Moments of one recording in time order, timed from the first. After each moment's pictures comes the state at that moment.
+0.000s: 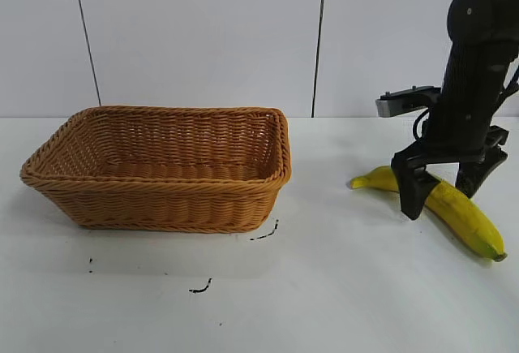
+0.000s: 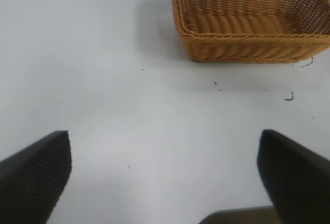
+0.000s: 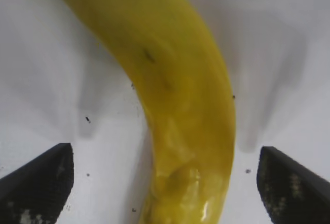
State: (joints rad) left arm -0.02 0.00 -0.49 -0.06 1.07 0.06; right arm 0.09 2.20 -1.49 0.00 0.87 -0.27
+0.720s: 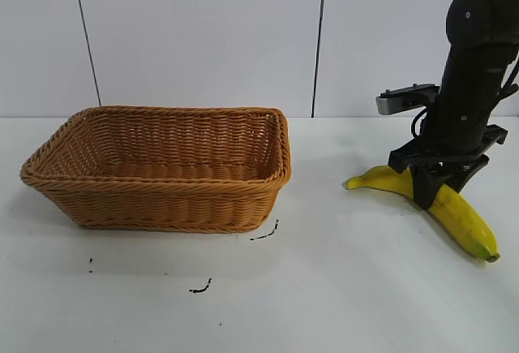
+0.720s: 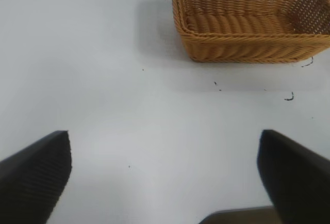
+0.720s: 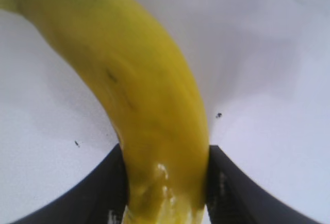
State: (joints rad) left arm -0.02 0.00 -0.49 -0.06 1.07 0.06; right arm 0.09 2.18 -1.59 -0.01 0.99 -0.24
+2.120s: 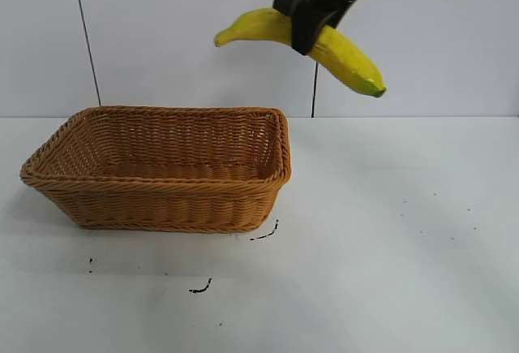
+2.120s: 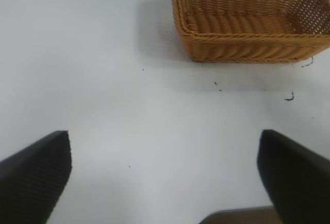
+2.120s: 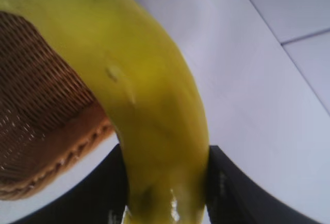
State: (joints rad) left arm -0.02 0.00 -0.49 -0.06 1.07 0.06; right arm 0.61 2.17 -2.07 -0.06 0.97 -0.46
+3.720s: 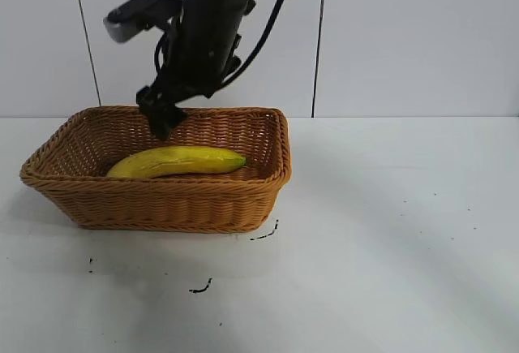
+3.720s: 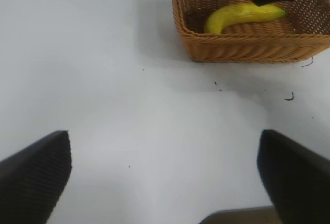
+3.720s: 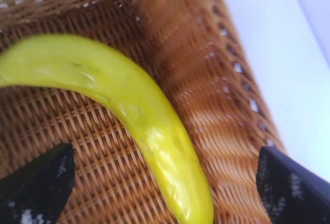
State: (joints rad) left arm -0.02 0.00 -0.49 -0.06 1.07 0.06; right arm 0.65 2.32 -2.30 -0.02 1.08 -0.14
